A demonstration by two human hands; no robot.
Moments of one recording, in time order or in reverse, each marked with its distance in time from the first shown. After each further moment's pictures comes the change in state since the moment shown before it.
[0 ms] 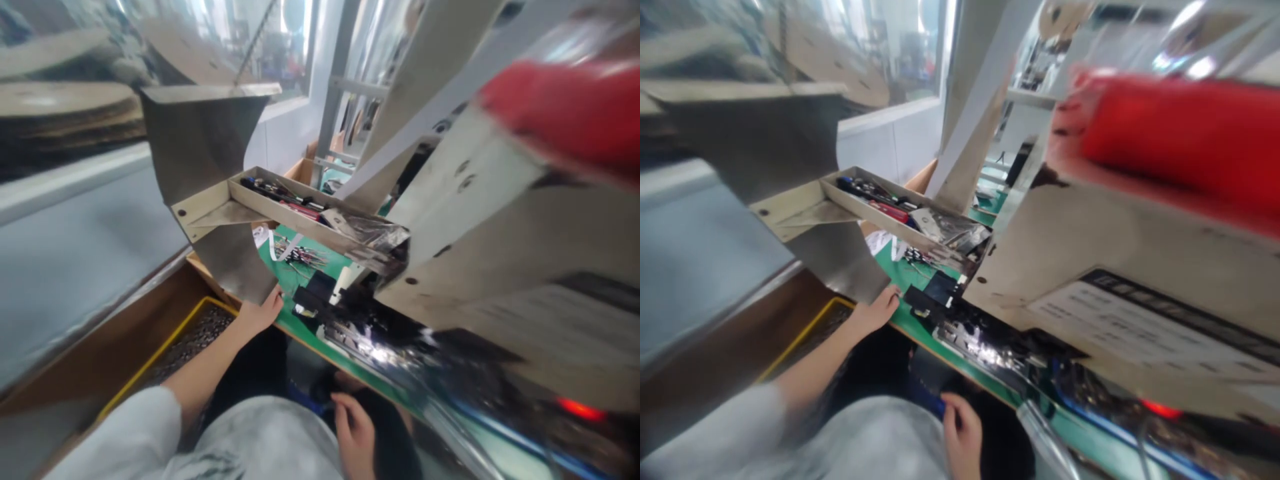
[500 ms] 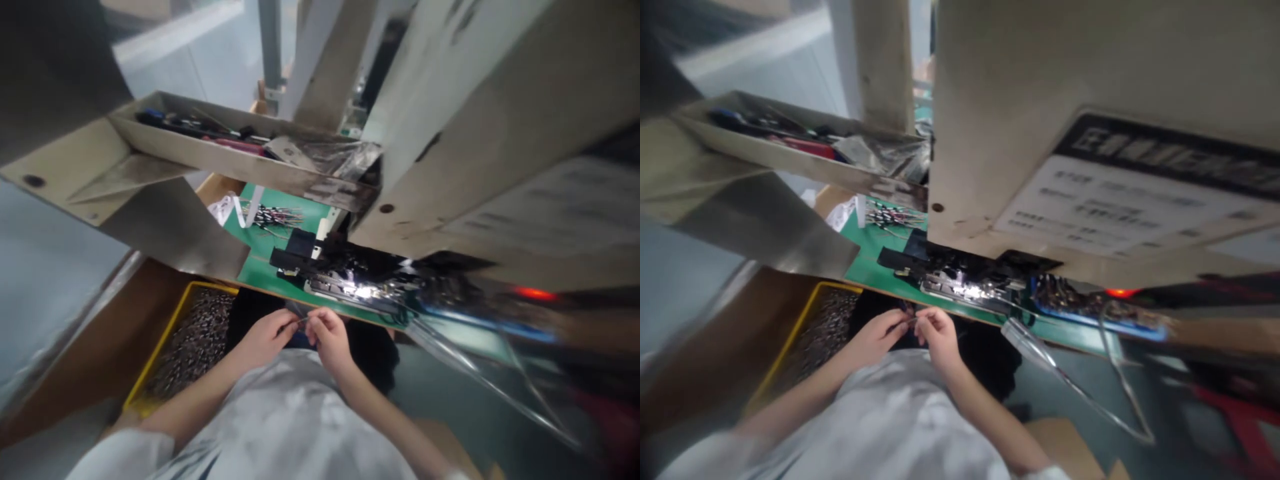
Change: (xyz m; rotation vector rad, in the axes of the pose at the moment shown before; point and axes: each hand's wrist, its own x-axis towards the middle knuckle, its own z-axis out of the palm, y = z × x) left_hand -0.094 0.043 0.018 -0.473 -0.546 0.194; right_hand 0.036 -0.057 0.054 0.754 -0.169 0.317
